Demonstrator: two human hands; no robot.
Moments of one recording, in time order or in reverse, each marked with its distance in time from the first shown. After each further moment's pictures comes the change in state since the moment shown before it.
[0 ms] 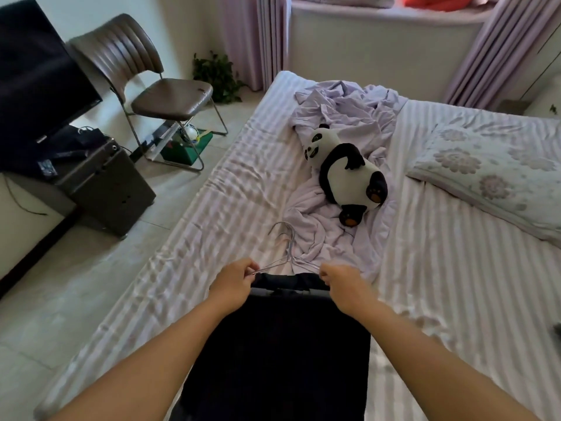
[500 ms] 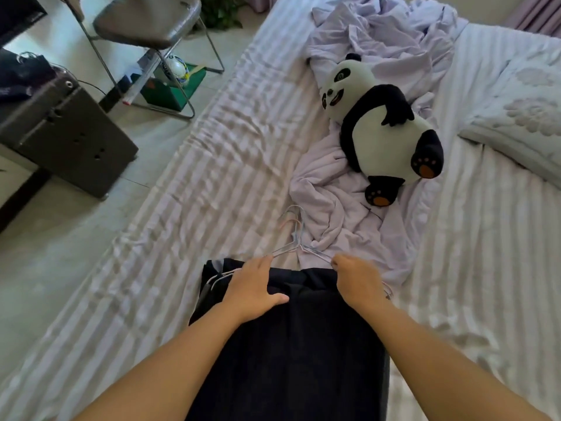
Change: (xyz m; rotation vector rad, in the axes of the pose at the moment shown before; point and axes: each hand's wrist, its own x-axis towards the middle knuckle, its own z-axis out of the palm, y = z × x) left_hand 0.122 -0.055 0.105 0.289 -0.244 0.058; right_hand 0.133 0.077 0.100 -0.190 0.086 0.103
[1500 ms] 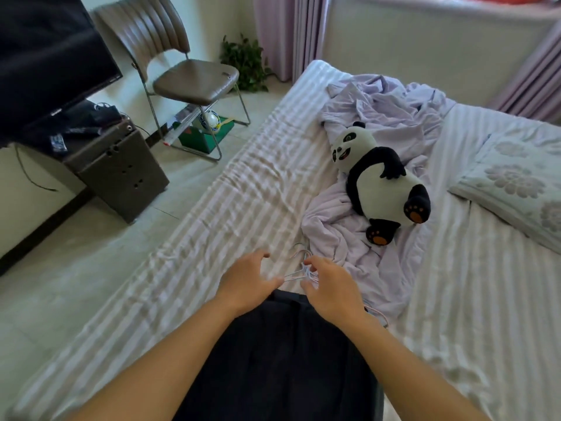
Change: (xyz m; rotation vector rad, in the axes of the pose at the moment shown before) left_hand -0.088 0.041 -0.104 -0.198 0.278 -0.092; right_hand -0.057 -0.100 -0.107 0.293 0.054 -0.145
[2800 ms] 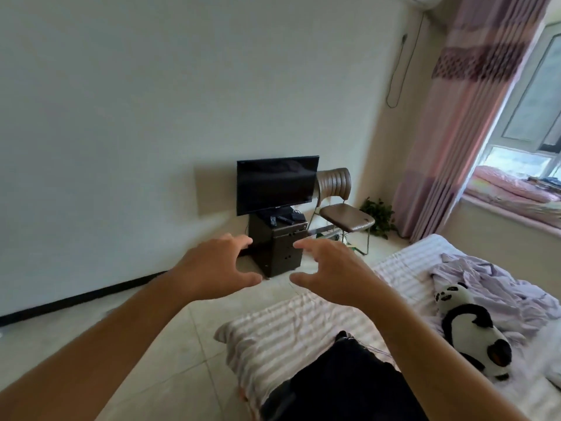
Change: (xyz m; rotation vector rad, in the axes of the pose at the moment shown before) left_hand -0.665 -0.025 -0.284 0.227 0.568 -0.225; right_hand -0.451 -0.435 -0.182 -0.251 -0.110 -0.873
